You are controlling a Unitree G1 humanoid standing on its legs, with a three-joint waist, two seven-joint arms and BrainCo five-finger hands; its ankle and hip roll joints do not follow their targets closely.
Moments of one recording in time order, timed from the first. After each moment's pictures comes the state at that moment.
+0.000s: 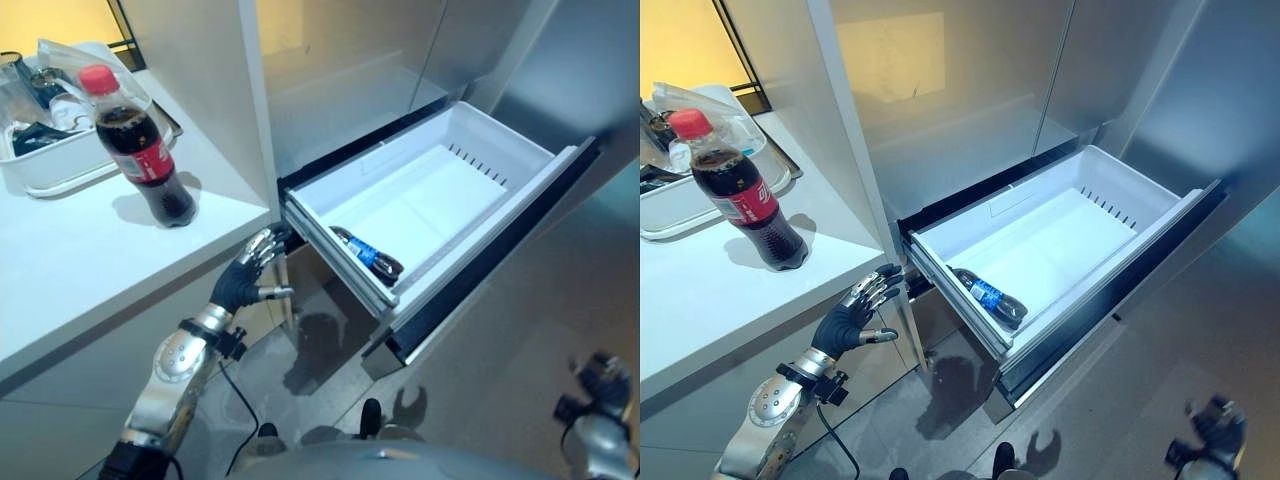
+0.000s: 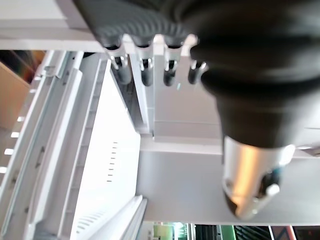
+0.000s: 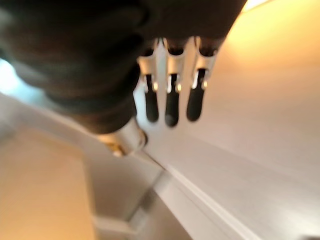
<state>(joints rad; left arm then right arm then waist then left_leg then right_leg) 0.16 0.46 -0.17 -0.17 -0.38 -0.22 -0.26 0.16 -0.36 -0.26 0.82 0.15 -0.15 -0.29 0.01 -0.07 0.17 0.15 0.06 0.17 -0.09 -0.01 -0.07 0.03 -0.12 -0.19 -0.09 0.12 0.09</state>
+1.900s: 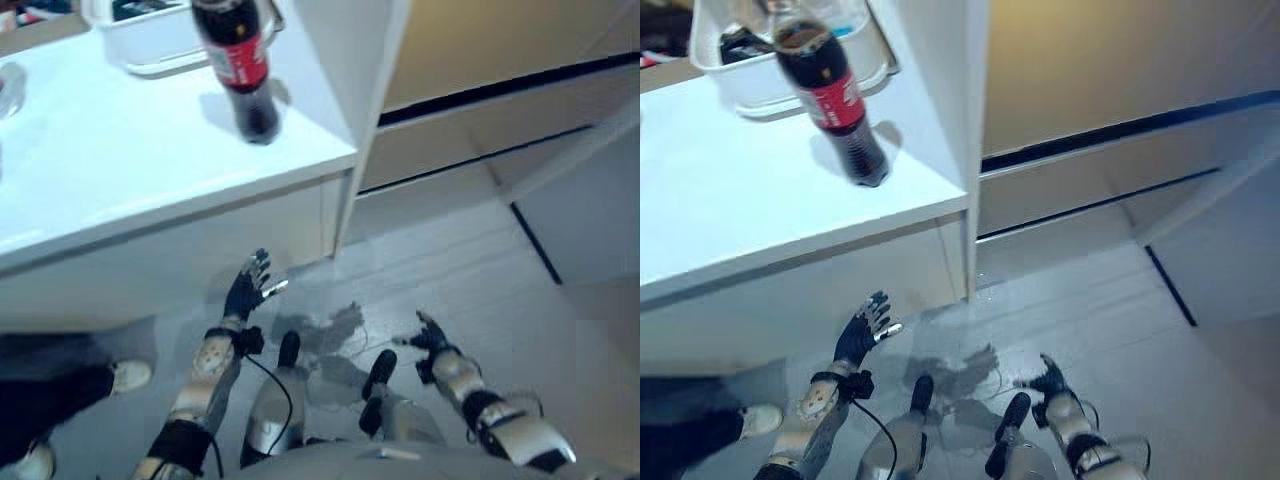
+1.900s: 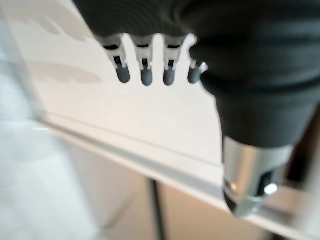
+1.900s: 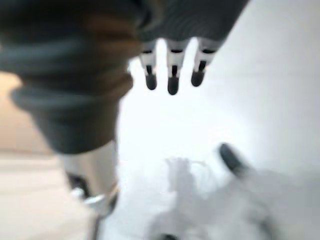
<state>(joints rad) -0.04 0.24 -0.21 0.58 -0.30 -0.21 0.03 -0.22 -0.15 0.17 1.34 -0.03 -0.09 -0.20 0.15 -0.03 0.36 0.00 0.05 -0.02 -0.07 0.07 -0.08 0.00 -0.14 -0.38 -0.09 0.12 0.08</state>
